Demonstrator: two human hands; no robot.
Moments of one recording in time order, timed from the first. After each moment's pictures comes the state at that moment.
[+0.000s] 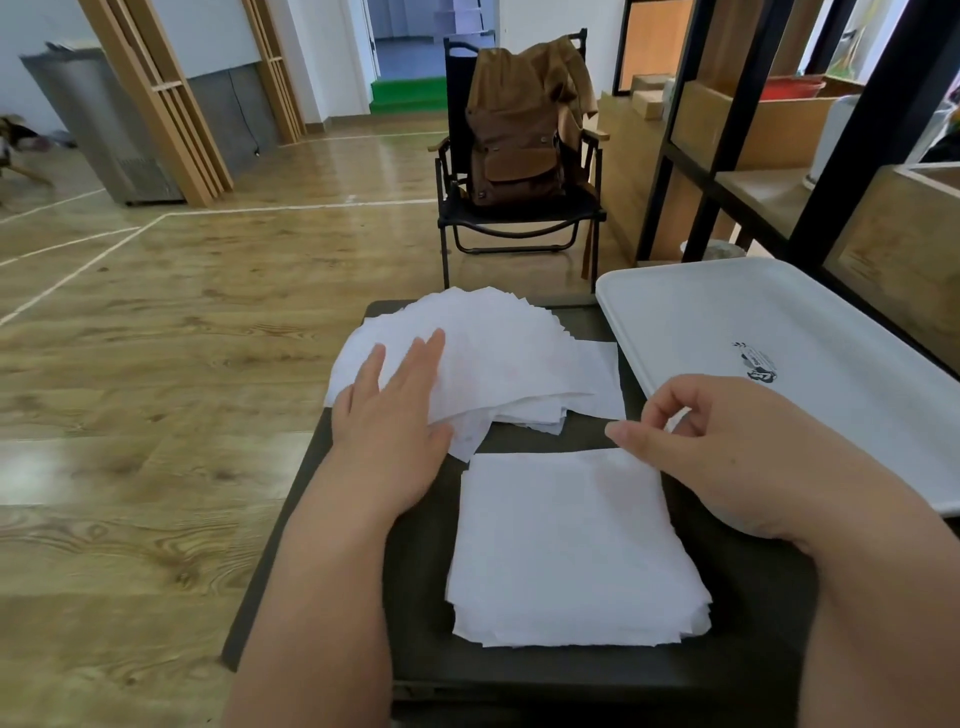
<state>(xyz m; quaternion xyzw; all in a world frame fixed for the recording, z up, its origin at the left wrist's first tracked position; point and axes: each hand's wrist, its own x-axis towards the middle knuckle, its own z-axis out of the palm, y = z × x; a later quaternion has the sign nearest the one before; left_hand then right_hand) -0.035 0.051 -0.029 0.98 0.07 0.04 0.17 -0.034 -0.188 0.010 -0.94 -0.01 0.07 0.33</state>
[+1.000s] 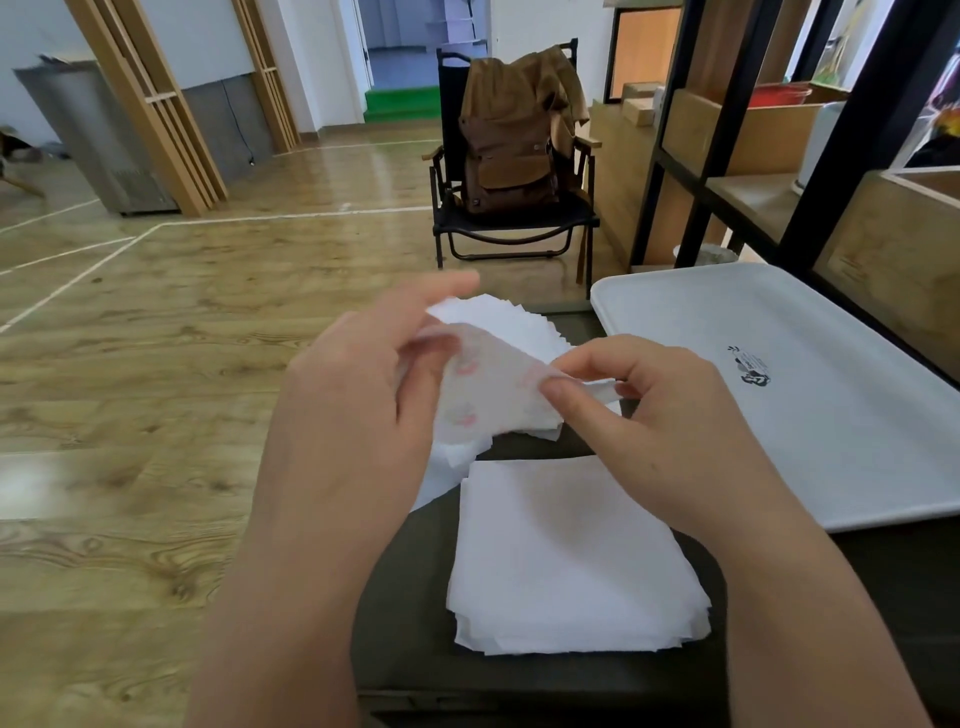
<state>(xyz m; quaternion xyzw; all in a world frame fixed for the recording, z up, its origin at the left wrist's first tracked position) -0.084 0.033 0.028 0.88 -0.06 0.33 0.34 -0.039 -0.148 0.006 -0.85 -0.19 -0.13 0.47</state>
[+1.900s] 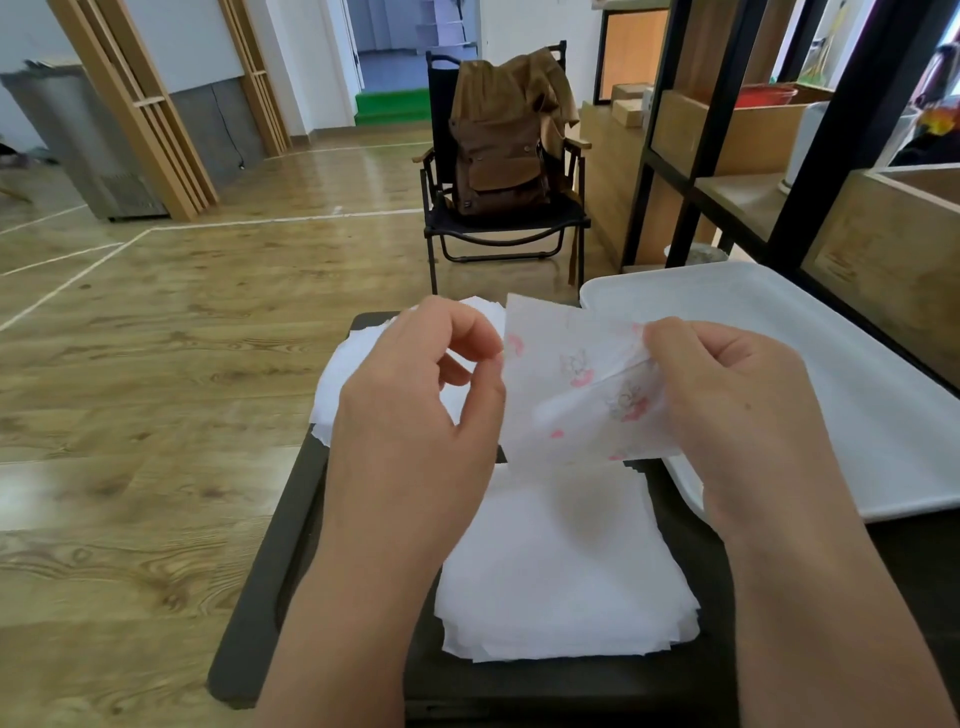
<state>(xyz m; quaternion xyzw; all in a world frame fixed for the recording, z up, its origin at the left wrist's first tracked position) -0.074 0.000 0.016 0.85 -0.05 0.34 0.40 -0.038 -0.162 0.017 -0.76 0.06 -0.15 0.63</state>
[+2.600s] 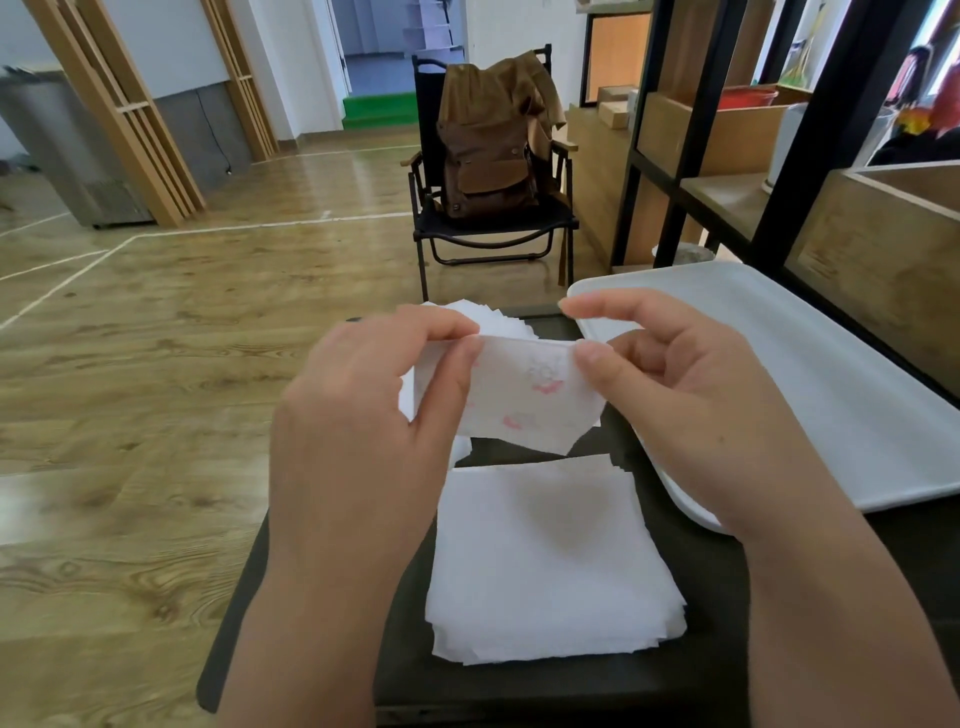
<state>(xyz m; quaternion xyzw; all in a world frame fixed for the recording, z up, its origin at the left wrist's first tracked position) -0.078 0.011 0.021 0.84 -0.09 0.45 0.29 -0.042 -0.169 0.025 -0.79 -0.17 -0.08 0.58</state>
